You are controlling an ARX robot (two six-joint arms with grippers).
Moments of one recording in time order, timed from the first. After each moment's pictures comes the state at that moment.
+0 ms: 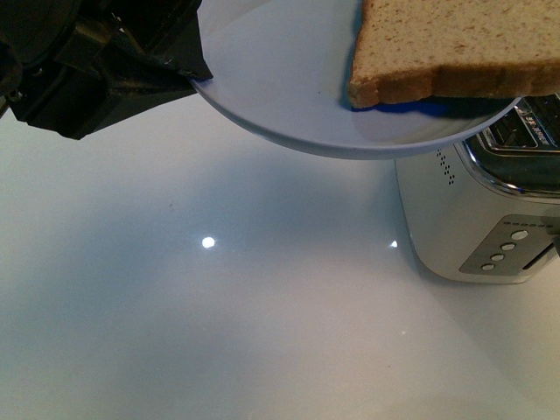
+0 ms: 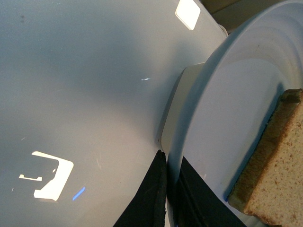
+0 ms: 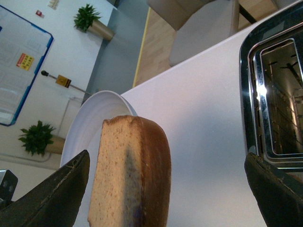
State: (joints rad) left arm -0.55 1.40 0.85 -0.16 -0.01 -1.03; right arm -0.02 1.21 0.52 0.41 -0.52 0.68
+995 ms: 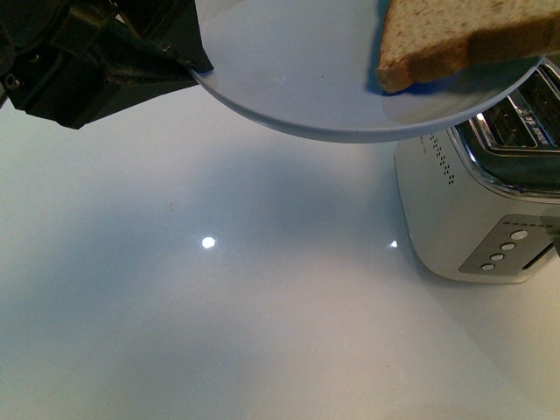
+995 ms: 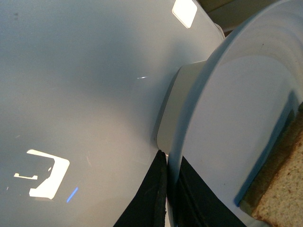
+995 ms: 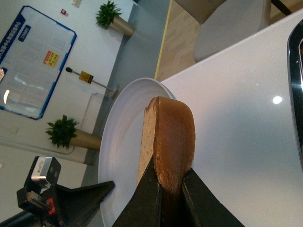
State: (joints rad) left arm -0.54 1.40 0.86 -0.16 0.01 -1.04; right arm 0.04 1.09 0.56 0.34 -0.54 0.76
